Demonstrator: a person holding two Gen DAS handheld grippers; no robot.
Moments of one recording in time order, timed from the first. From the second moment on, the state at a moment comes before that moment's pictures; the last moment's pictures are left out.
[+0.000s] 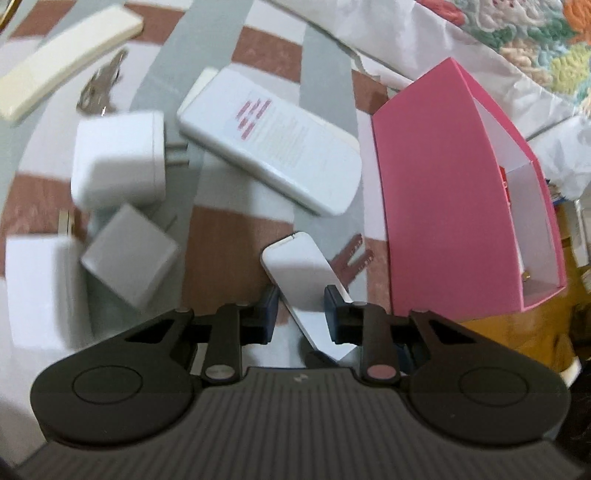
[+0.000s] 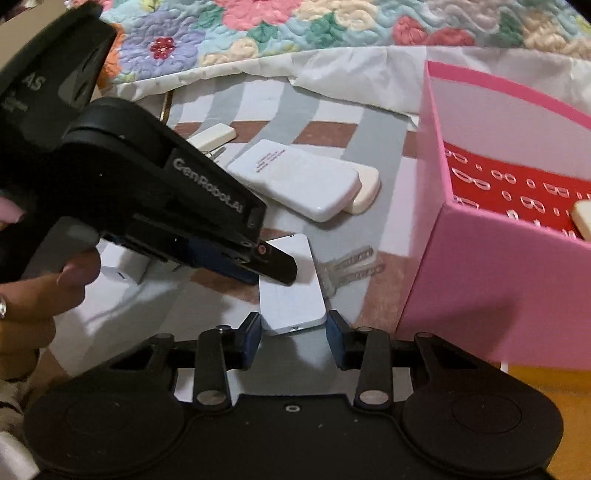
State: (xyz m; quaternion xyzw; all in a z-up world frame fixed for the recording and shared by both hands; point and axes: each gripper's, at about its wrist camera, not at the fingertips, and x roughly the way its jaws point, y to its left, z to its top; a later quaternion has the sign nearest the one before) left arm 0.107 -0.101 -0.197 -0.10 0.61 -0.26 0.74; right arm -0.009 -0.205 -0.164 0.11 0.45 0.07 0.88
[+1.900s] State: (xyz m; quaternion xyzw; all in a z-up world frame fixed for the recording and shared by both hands) left arm 0.036 -0.205 -0.029 0.03 0.50 -0.39 0.77; right arm -0.051 -0.294 -0.043 0.15 0.36 0.06 0.92
